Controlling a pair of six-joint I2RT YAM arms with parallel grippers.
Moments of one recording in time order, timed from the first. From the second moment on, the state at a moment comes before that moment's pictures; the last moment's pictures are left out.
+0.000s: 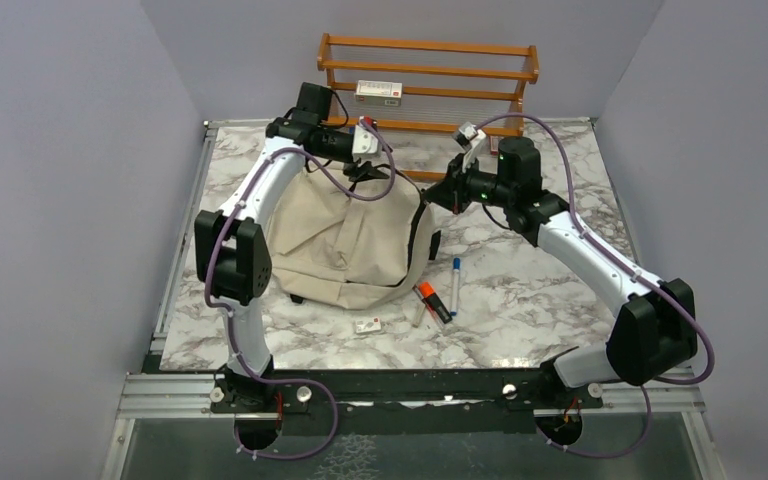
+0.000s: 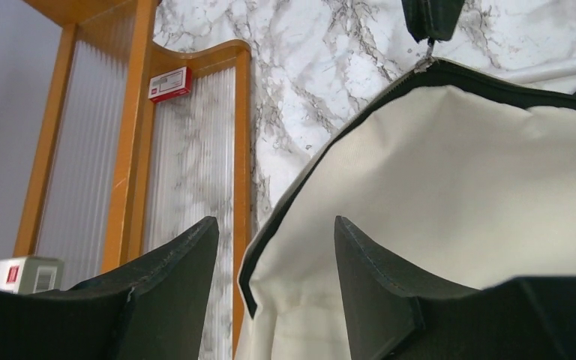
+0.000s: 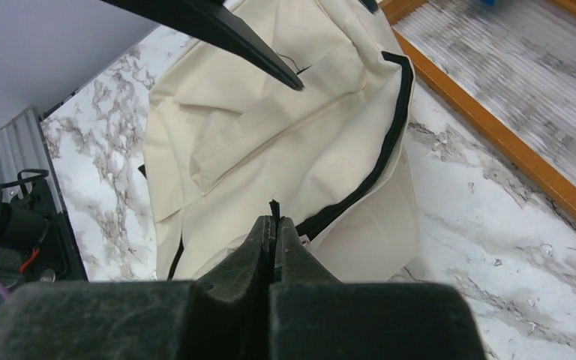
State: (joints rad) left arm -0.31 1.98 1.88 -0.74 1.09 1.24; right arm 0.41 1.42 1.11 -0.03 -0.62 0.07
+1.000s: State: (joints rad) left arm -0.45 1.48 1.10 0.38 0.58 0.00; right arm 0.41 1.39 1.12 -0.04 -0.40 0.35
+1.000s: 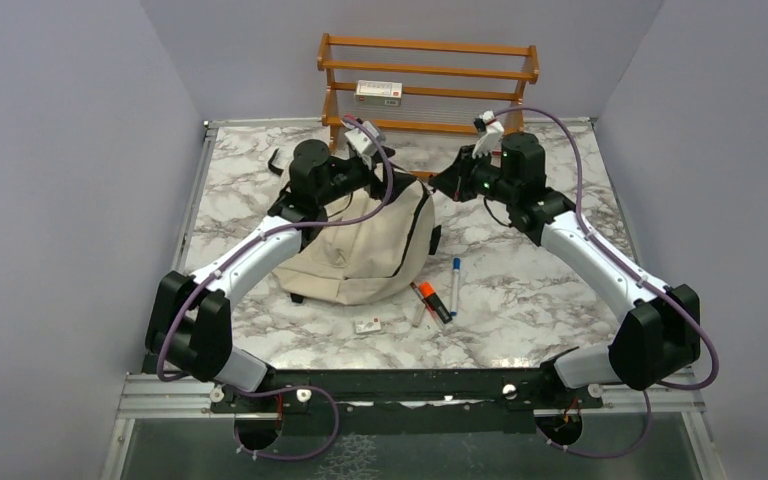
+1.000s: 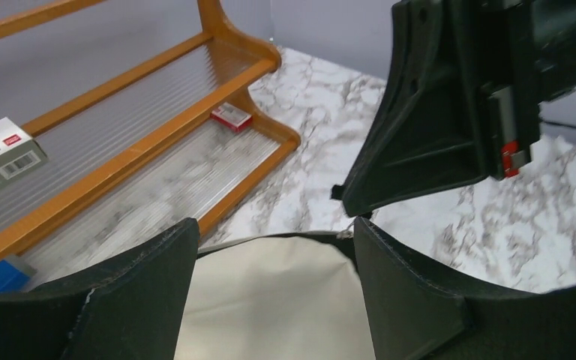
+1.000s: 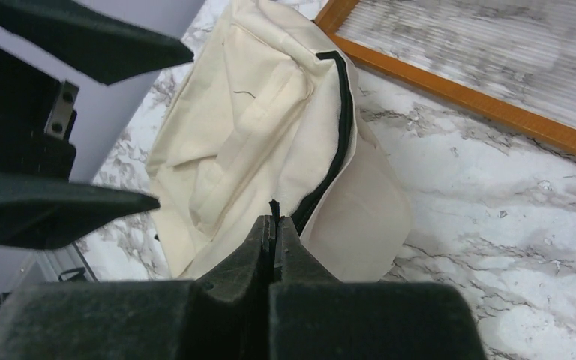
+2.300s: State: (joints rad) left arm -0.70 1.63 1.05 0.60 0.35 0.12; right arm 0.41 1.38 1.14 0.01 -0.36 0.55
